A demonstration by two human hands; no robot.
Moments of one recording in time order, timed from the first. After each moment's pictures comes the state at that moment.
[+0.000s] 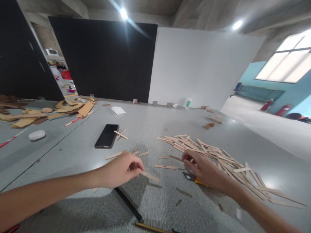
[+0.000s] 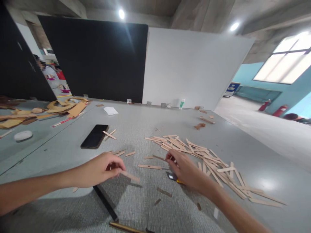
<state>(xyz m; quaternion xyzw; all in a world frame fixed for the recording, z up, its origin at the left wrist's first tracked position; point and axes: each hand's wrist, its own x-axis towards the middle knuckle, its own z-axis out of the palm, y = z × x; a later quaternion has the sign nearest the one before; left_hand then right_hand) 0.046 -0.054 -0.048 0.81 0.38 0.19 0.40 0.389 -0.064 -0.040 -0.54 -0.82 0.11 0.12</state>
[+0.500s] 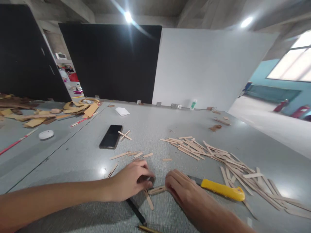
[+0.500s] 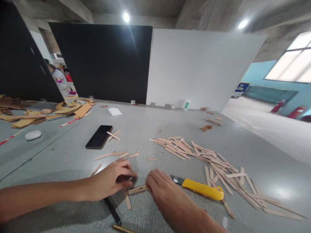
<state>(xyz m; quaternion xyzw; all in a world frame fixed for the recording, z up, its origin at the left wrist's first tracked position) 0.062 -0.063 -0.083 0.87 0.34 0.22 0.29 0.326 -0.110 -0.068 -0.37 -0.92 0.09 0.13</state>
